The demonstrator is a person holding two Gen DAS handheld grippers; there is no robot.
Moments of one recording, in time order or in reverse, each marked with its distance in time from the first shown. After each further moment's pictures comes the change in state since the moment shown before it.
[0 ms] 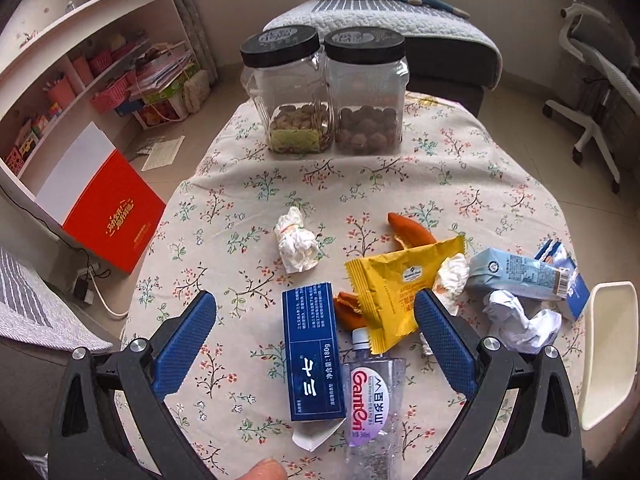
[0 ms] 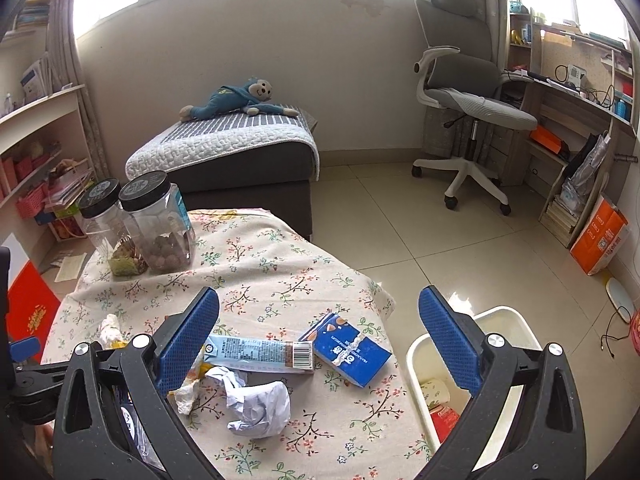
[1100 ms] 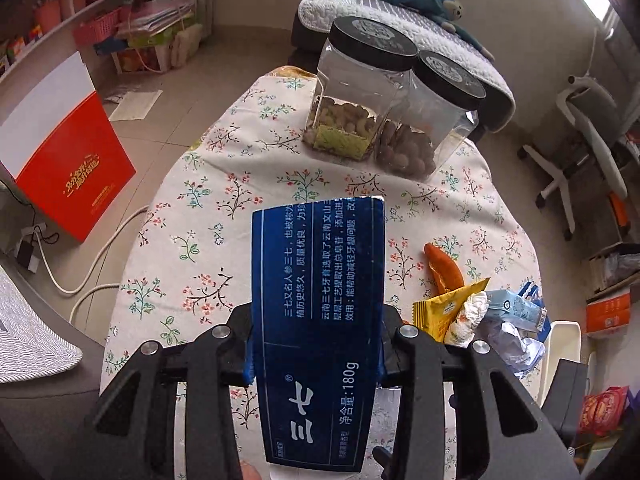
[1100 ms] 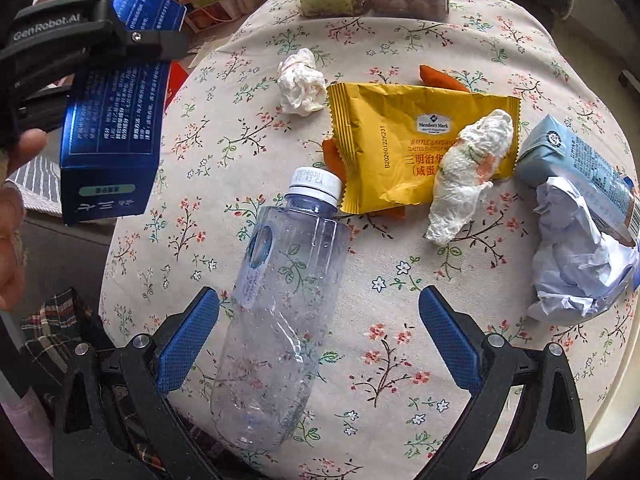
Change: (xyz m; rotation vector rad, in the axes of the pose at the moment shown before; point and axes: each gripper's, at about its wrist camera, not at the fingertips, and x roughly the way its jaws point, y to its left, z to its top) left arm 0.017 0.121 0.020 -0.187 0.015 -0.266; right arm 0.071 0.180 -0.114 -0.284 0.723 0.525
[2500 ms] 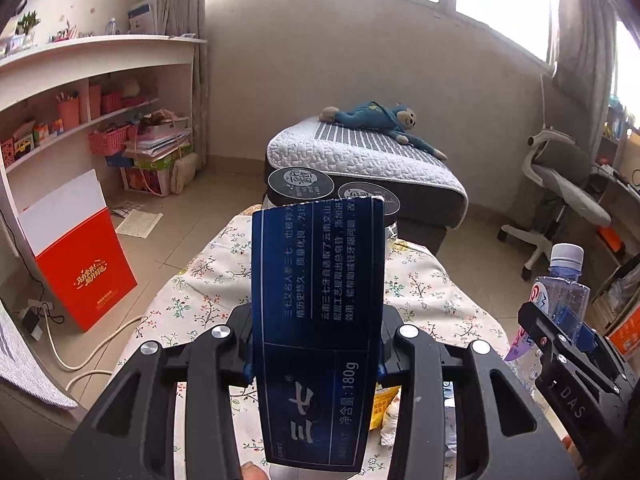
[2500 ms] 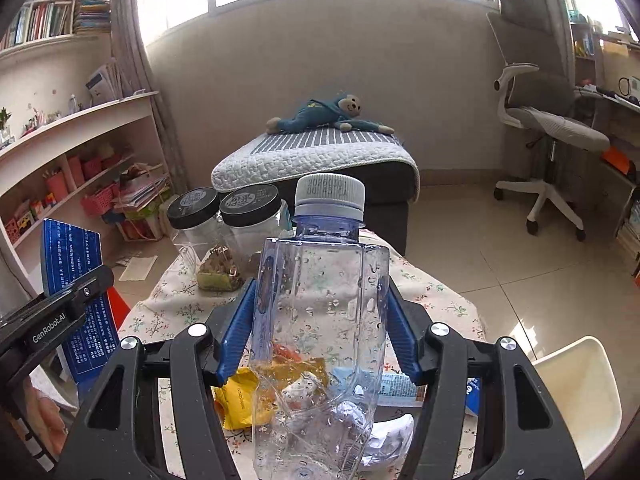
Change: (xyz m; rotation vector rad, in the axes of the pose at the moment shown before) left arm -0.072 -0.087 -0.020 0.079 -0.498 0.011; right arm -0.180 -0.076 0.000 0.143 -0.857 -0.334
